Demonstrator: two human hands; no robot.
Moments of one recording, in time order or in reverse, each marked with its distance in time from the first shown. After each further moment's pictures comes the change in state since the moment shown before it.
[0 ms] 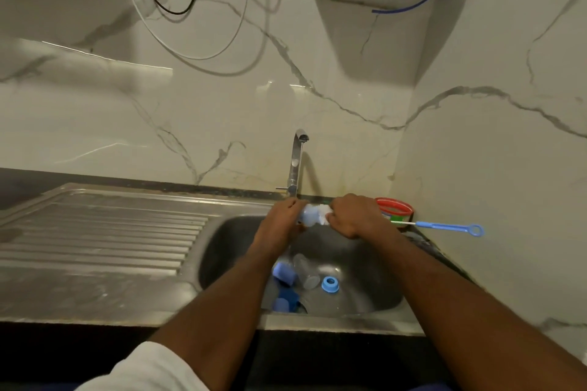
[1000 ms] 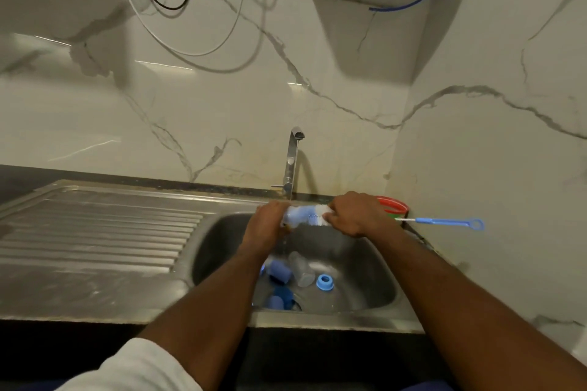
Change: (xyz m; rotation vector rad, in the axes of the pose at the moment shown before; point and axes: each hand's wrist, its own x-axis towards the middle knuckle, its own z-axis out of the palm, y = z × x) left_hand -0.009 -0.002 -0.010 -0.073 0.048 -0.092; right_hand -0.005 0.014 -0.003 0.034 0.010 -0.058
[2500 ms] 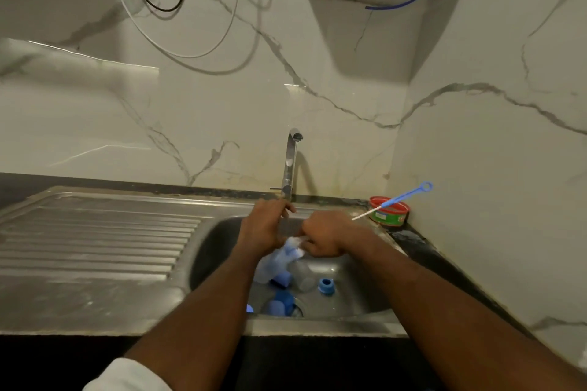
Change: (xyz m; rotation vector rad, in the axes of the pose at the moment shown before) left_hand 0.006 -0.019 0.003 0.172 -0.026 0.035; right_hand 0.001 -0.048 0.009 -0.110 -0.136 -0.332
